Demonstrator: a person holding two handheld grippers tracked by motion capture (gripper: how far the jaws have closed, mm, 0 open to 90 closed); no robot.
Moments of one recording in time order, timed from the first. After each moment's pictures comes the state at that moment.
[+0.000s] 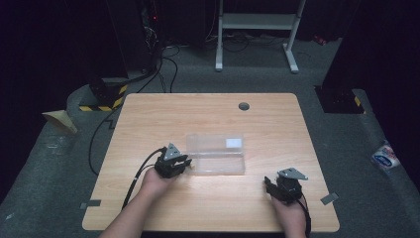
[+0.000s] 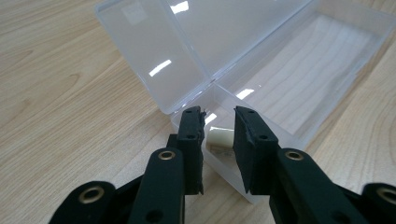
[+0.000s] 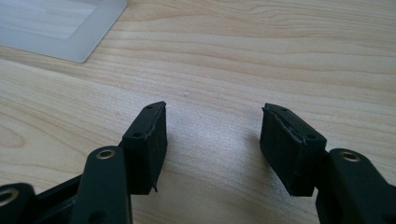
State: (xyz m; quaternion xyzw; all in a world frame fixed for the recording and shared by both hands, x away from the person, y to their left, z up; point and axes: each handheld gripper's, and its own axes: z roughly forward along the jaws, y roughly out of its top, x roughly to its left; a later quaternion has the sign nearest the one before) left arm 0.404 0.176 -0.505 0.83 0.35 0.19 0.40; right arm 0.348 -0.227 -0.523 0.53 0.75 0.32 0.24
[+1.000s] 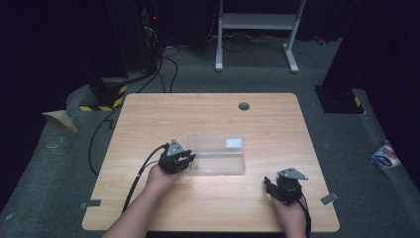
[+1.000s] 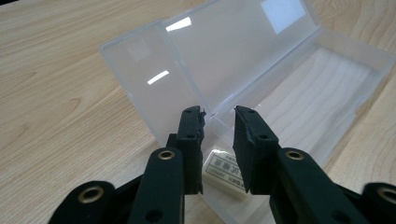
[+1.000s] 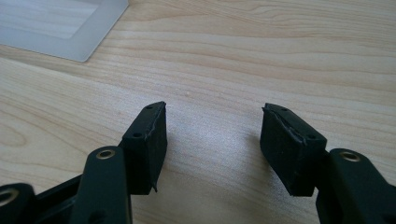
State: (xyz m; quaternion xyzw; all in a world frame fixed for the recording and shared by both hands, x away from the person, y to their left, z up) left arm 0.411 0.168 -0.498 0.81 0.36 0.20 0.42; right arm 0.348 -0.227 -0.523 0.53 0.75 0.32 0.24
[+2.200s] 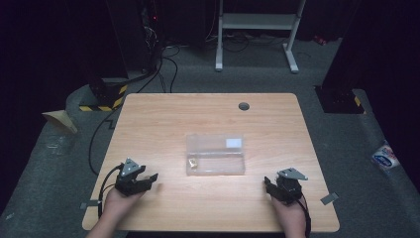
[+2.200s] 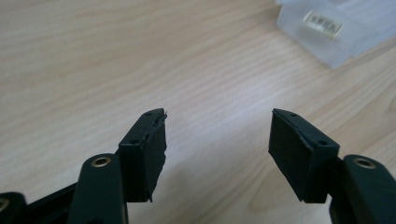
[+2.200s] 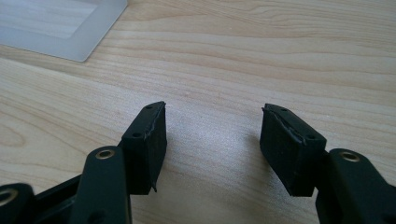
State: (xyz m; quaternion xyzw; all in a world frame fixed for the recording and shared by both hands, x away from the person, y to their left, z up) left arm 0.335 0.285 -0.513 0.78 0.47 0.21 0.36; right arm 0.347 -0.226 -0.523 0.53 0.75 0.32 0.24
